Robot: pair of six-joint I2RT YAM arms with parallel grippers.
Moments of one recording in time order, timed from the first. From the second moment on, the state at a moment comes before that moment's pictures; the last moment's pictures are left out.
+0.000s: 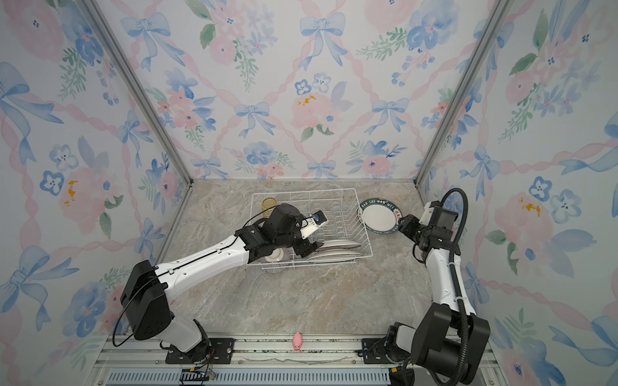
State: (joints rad) left arm -0.85 1.59 1.29 -0.32 0.05 0.33; right arm -0.34 1.23 0.92 -0.37 -0.35 0.38
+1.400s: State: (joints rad) left arm -0.90 1.66 1.36 -0.37 0.08 0.42; right arm -0.31 1.13 0.92 -0.42 -0.33 0.37
